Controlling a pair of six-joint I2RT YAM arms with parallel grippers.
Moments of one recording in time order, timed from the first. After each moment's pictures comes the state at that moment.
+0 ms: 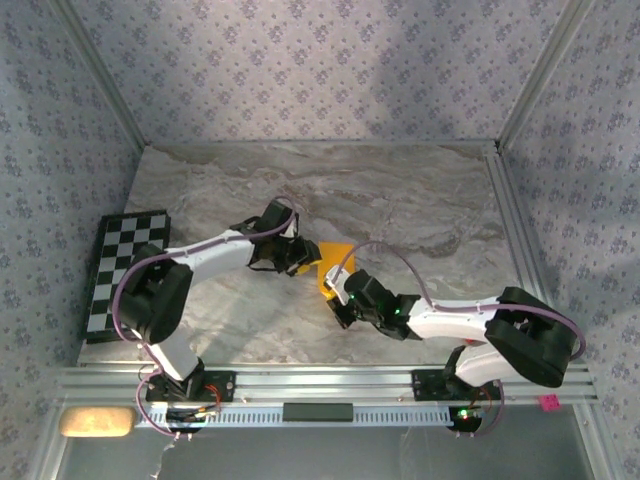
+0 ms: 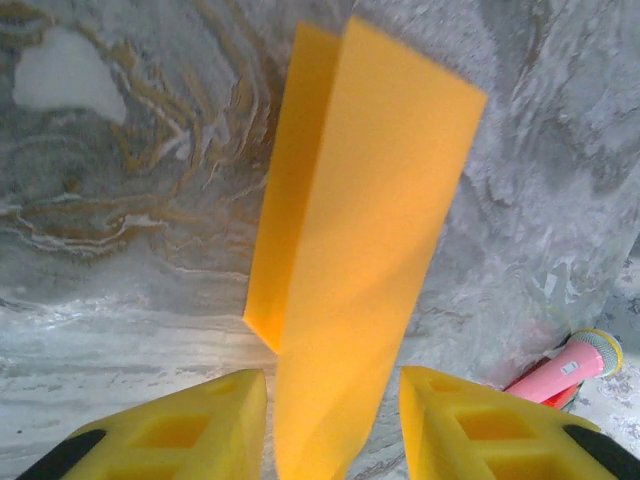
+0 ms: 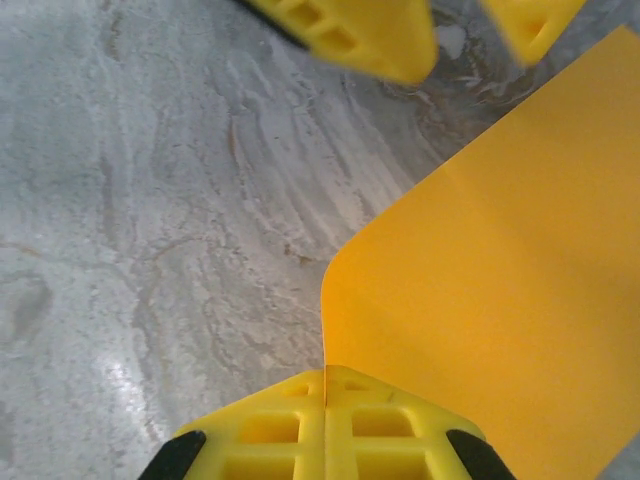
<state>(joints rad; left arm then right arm) -0.62 1.68 1.02 -0.35 0.42 -0.99 0.98 1.36 0.47 0.20 0.02 0.14</state>
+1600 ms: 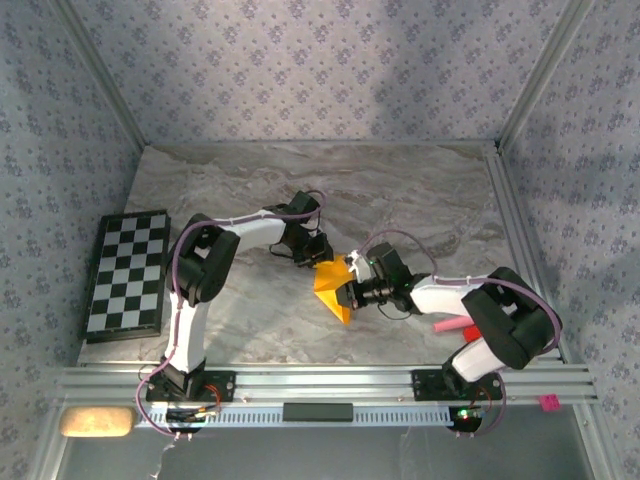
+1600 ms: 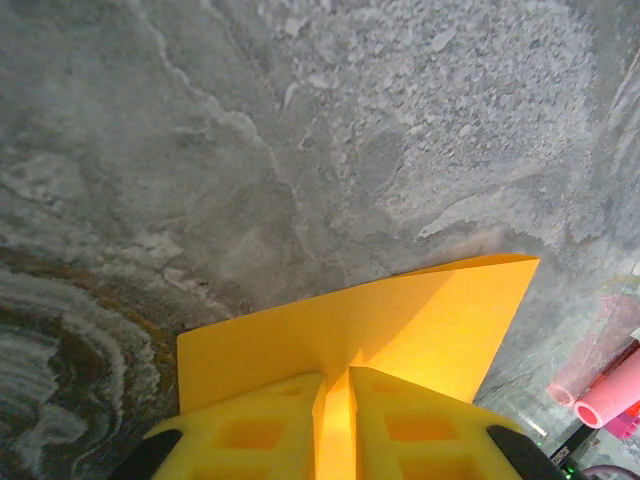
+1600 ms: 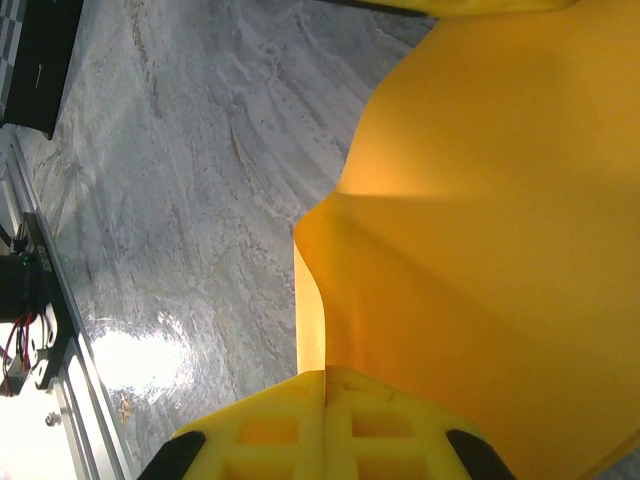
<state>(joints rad) -0.63 2.06 1.34 -0.48 0.52 -0.76 0.65 1.50 0.50 0.21 -0.57 0.46</state>
